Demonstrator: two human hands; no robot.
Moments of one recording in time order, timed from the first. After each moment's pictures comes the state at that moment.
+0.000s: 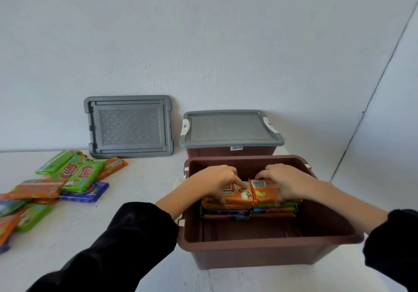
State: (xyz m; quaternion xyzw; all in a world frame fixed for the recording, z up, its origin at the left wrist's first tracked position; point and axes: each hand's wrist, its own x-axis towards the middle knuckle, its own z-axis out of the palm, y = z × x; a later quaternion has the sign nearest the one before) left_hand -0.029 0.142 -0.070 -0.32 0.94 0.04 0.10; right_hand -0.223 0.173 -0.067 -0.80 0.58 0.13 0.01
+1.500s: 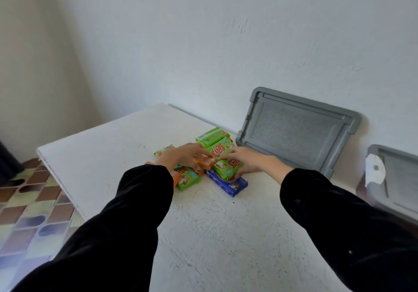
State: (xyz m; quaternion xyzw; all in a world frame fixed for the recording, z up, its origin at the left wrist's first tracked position) left_hand 0.397 0.095 -0.115 -0.72 0.67 0.18 -0.02; right_hand 0.212 -0.017 -0.112 -0.97 0.21 0.13 0.06
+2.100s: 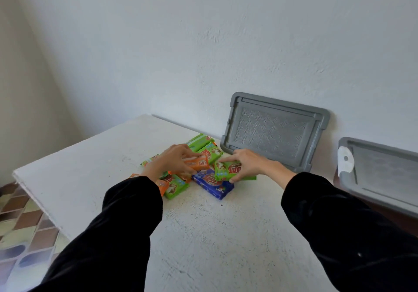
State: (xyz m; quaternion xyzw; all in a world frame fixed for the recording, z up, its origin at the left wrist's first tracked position) left_hand 0.391 0.096 -0.110 -0.72 0.66 0.13 -0.13; right_hand 0.165 -0.013 -0.100 -0.96 0.27 0.05 0.11
